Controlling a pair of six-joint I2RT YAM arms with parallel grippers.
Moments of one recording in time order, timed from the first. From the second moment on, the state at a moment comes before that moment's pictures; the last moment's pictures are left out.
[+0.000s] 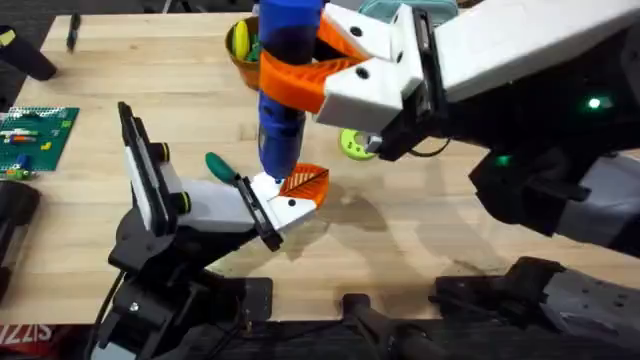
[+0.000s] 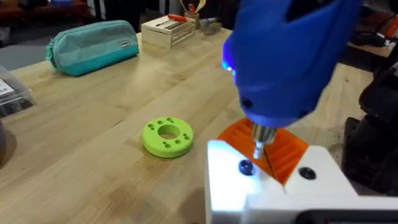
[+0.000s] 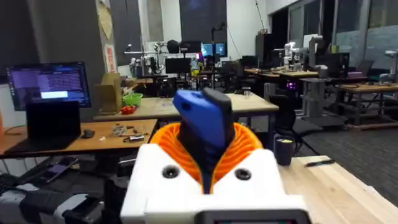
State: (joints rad) left arm -0.37 0.00 0.01 -0.07 0.65 -0.09; right arm 0.73 1.17 0.63 1.02 -0.68 0.34
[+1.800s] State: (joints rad) left arm -0.37 0.00 0.01 -0.07 0.65 -0.09; right arm 0.74 1.20 0.63 1.01 -0.67 0.32
